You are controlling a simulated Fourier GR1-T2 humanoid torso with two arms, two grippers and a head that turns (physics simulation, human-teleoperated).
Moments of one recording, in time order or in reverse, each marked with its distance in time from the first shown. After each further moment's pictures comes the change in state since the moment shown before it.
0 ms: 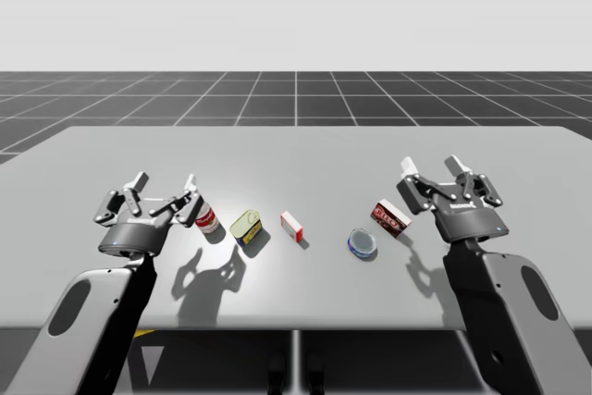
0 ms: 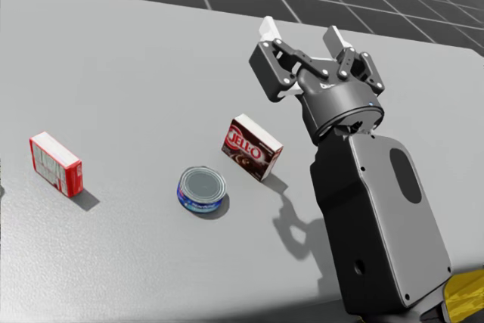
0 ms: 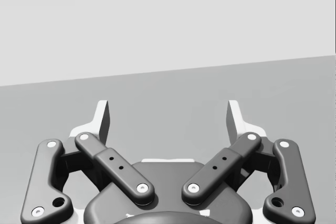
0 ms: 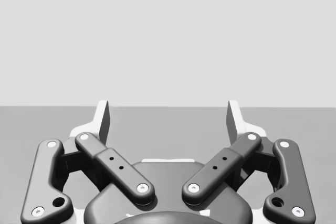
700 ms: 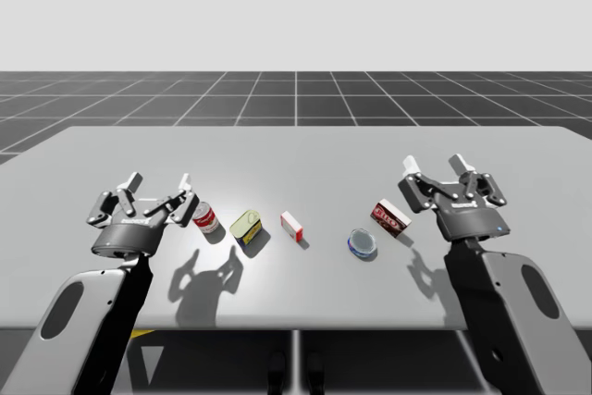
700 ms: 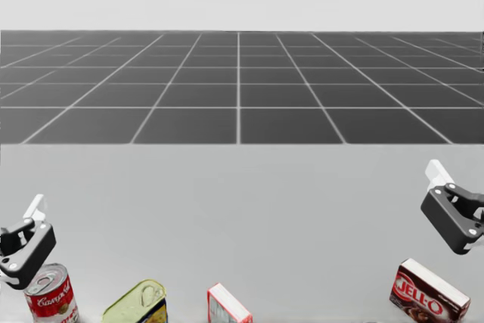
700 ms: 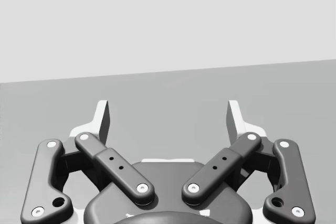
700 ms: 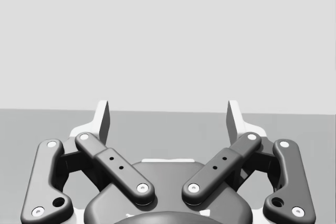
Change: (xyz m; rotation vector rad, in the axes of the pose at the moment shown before) left arm 0.002 0.006 0.002 0.025 0.002 0.011; right arm 0.000 -0.002 -0.001 -0.021 -0.016 0.031
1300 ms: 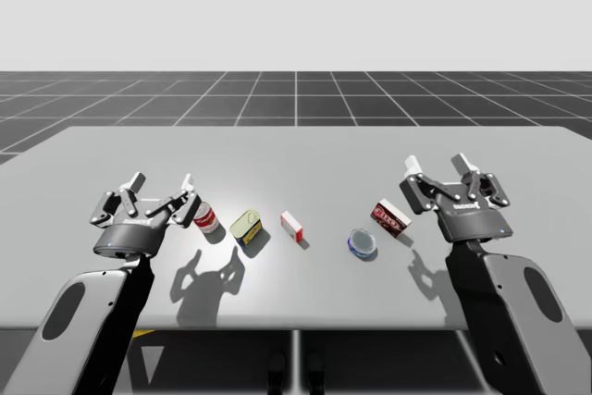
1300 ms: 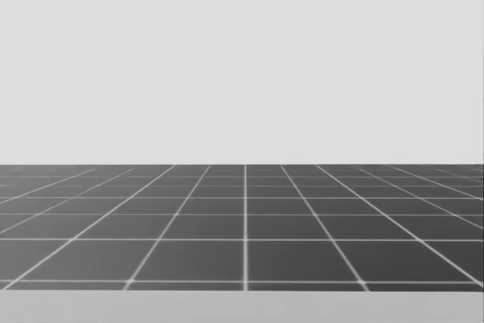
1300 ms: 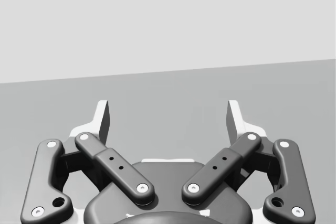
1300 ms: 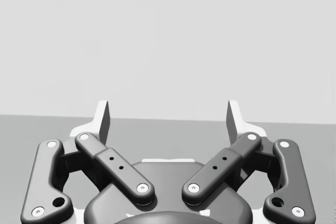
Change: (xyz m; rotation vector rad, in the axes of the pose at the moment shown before) left arm 0.001 -0.003 0.001 -0.018 -0.001 0.009; right arm 0.001 0.000 0.003 0.005 -0.029 0.012
